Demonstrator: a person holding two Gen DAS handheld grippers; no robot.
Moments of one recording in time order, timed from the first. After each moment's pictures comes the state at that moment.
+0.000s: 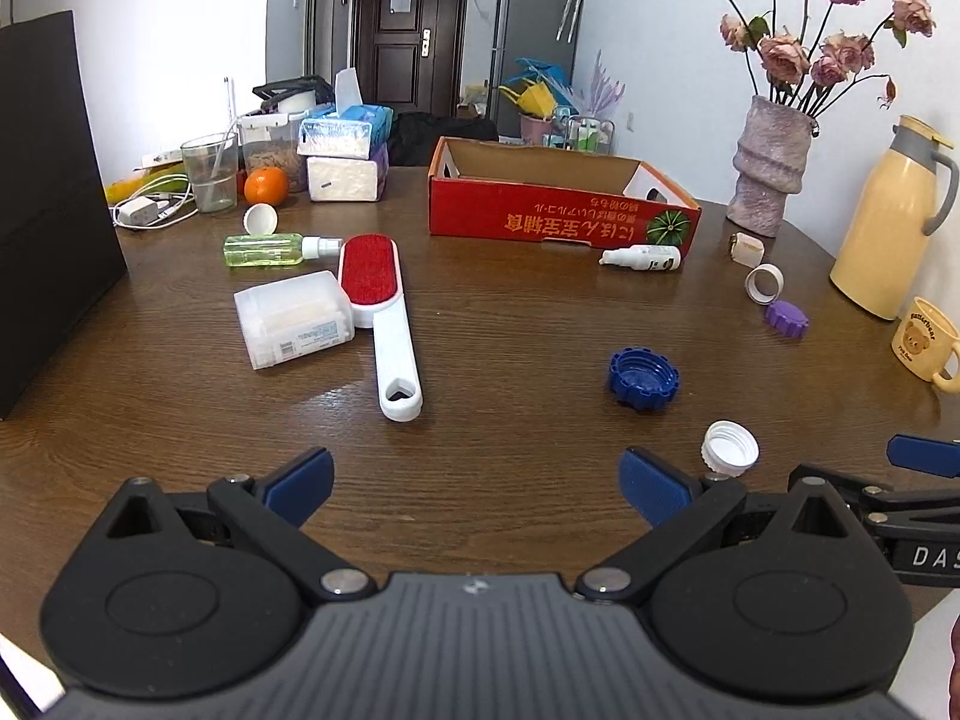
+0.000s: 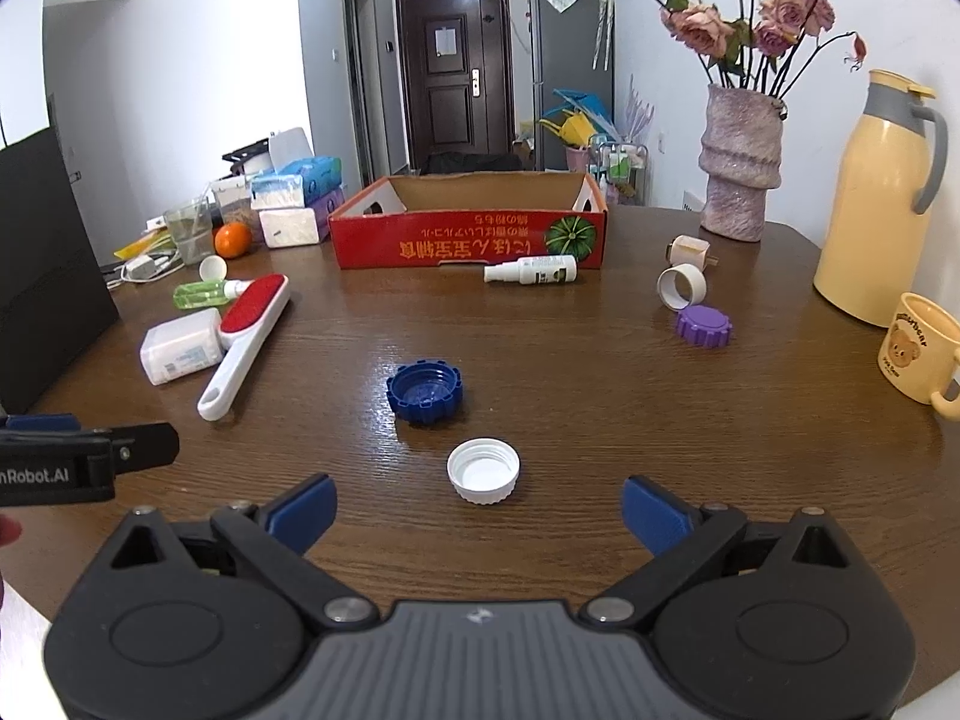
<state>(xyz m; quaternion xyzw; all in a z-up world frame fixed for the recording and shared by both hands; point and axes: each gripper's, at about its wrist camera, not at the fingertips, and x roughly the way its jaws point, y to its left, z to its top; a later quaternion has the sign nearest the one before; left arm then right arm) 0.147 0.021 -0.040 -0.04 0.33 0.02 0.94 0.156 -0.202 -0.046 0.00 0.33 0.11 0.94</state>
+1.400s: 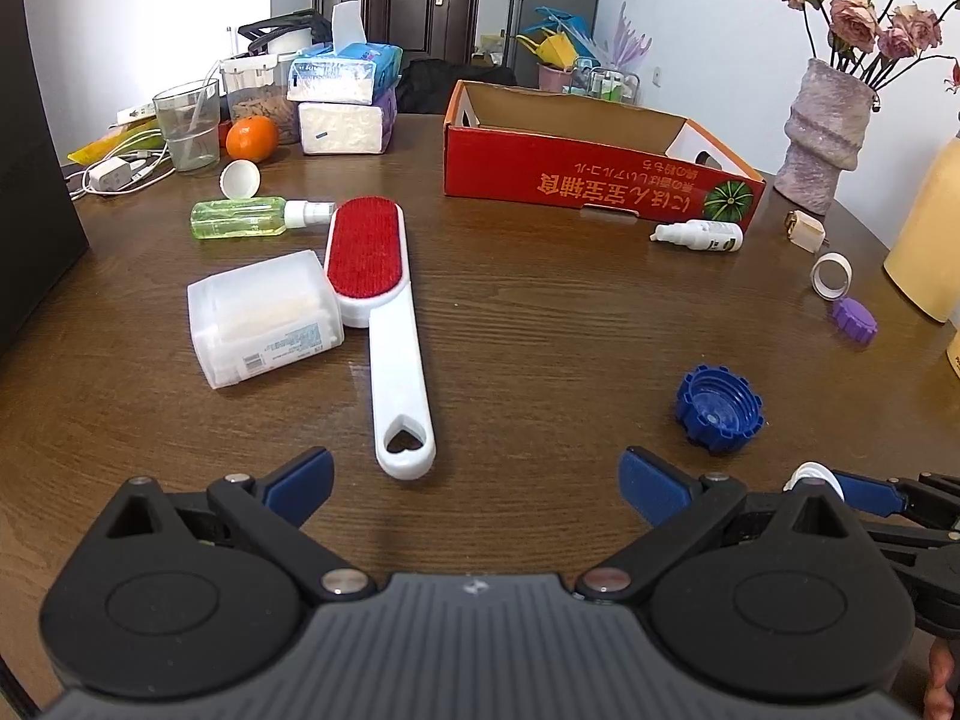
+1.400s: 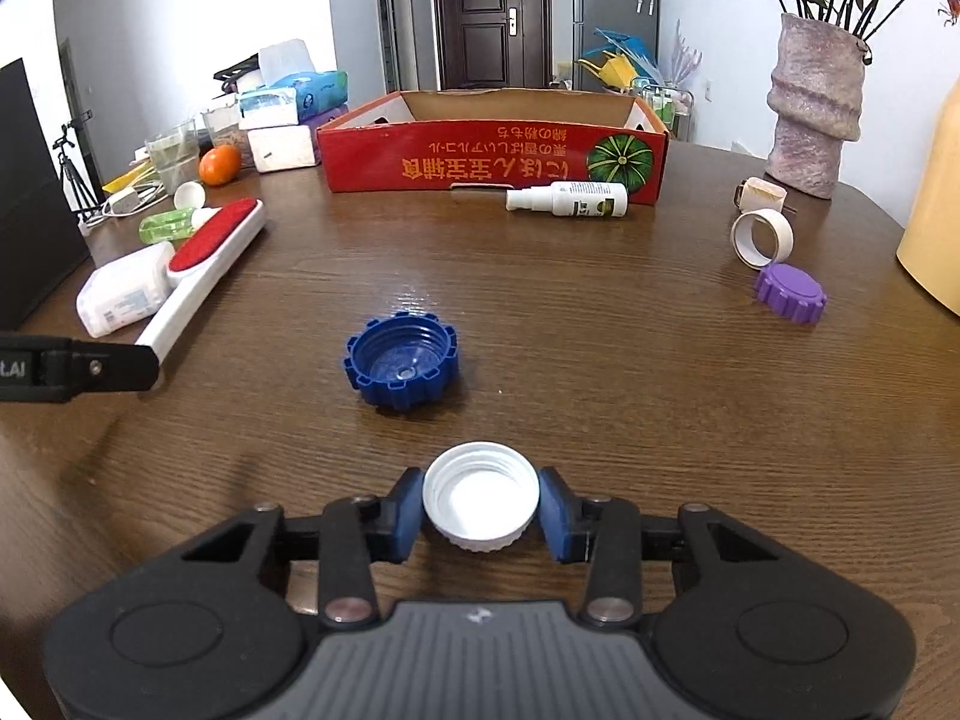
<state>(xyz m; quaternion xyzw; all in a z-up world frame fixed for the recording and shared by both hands) 0.234 0.040 -0.068 -0.05 0.39 0.03 0.92 0.247 -0.189 -0.102 -0.02 0.38 0.15 0.91</state>
